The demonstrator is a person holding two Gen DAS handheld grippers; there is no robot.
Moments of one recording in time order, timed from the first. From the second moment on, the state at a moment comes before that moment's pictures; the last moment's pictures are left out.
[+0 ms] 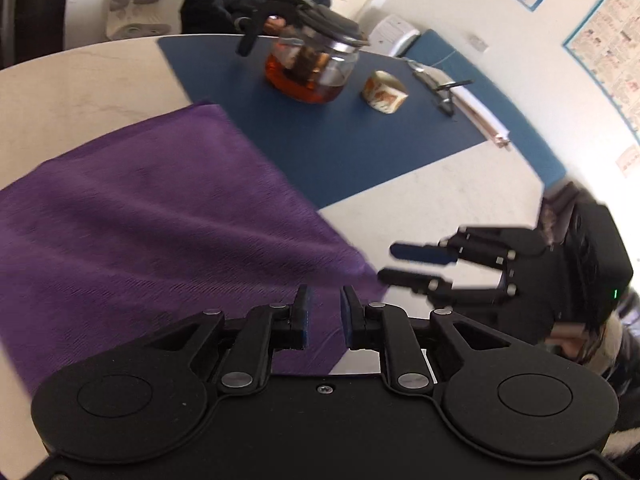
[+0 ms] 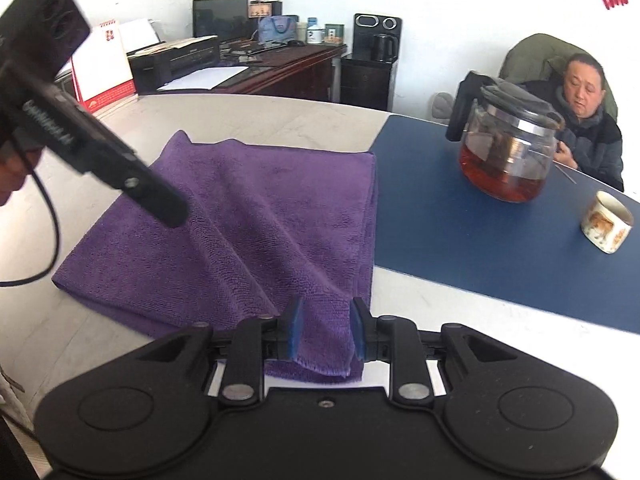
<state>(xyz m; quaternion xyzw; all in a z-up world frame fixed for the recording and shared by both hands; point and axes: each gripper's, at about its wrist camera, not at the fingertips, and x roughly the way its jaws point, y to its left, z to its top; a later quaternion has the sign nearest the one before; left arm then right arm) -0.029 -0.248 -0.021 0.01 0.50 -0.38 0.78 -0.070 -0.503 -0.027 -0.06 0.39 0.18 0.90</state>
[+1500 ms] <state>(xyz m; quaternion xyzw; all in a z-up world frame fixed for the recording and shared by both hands) -0.107 -0.175 -0.059 0.22 0.51 -0.30 0.78 -0.042 -0.493 -0.037 -0.07 0.49 0.25 0.83</state>
